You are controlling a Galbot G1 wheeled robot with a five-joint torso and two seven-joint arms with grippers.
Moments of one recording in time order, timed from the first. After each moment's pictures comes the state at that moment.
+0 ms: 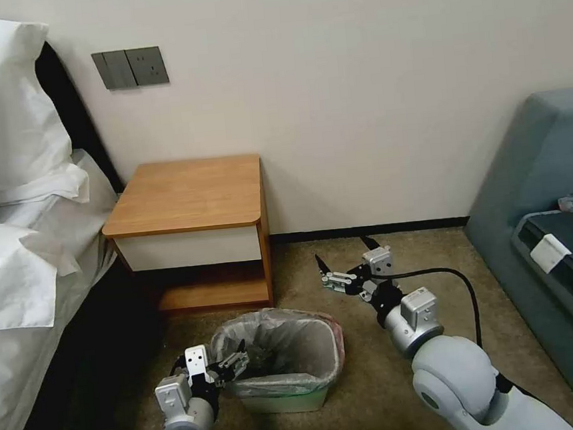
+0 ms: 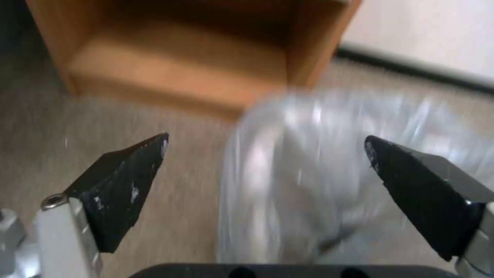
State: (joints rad) left arm 1.65 -1.33 -0.42 -2.19 -0.49 0.37 -0.29; right arm -1.26 1.05 0.14 2.21 0.31 -0.30 0.24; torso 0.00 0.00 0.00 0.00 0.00
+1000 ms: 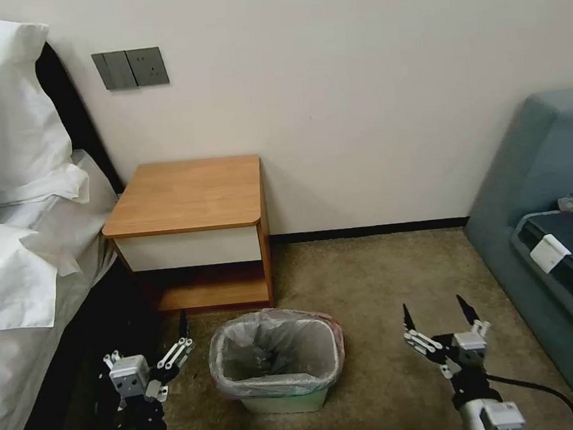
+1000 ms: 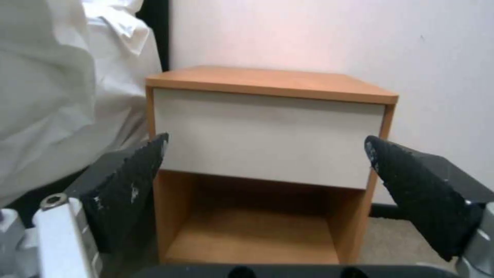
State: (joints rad) left arm 1.96 -1.52 -0.61 -2.30 -0.14 -0.29 -0.06; right arm -1.90 1.35 0.56 2.16 -0.03 0.25 0.21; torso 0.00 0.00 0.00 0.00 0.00
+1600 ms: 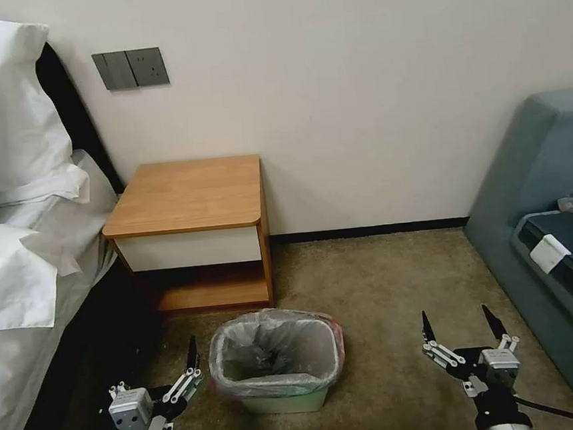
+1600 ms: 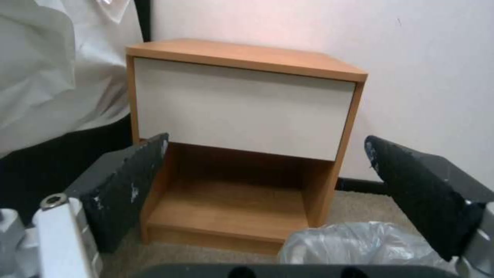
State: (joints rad) left arm 2.07 -1.52 -0.59 -2.35 -0.18 -0.27 -0.01; right arm -1.95 1.40 0.58 2.22 -0.02 0.27 0.17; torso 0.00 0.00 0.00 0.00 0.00
